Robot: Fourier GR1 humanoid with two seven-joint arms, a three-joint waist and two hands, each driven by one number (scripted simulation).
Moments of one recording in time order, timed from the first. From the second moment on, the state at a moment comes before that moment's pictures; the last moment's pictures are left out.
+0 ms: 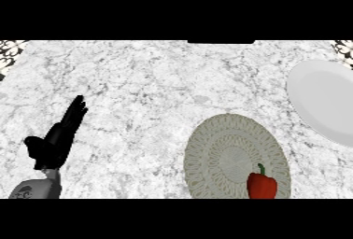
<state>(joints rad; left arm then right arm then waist) -0.08 0.24 0.05 -1.35 0.04 -0.06 -0.10 -0.60 -0.89 -0.23 -0.57 0.39 0.04 -0.58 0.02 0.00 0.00</state>
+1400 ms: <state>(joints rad) -0.08 0.20 0.06 -1.33 0.01 -0.06 -0.13 -0.72 -0.87 -0.59 -0.21 0.08 0.19 -0.52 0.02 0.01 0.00</state>
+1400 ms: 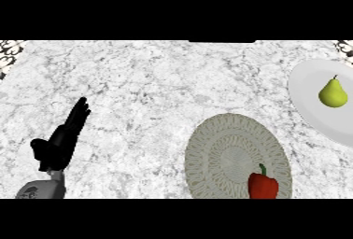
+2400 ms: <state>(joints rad) -0.08 0.21 0.07 -1.35 0.02 -0.07 -0.12 -0.39 -1.01 -0.64 -0.19 0.05 0.42 -0.75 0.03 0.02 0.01</state>
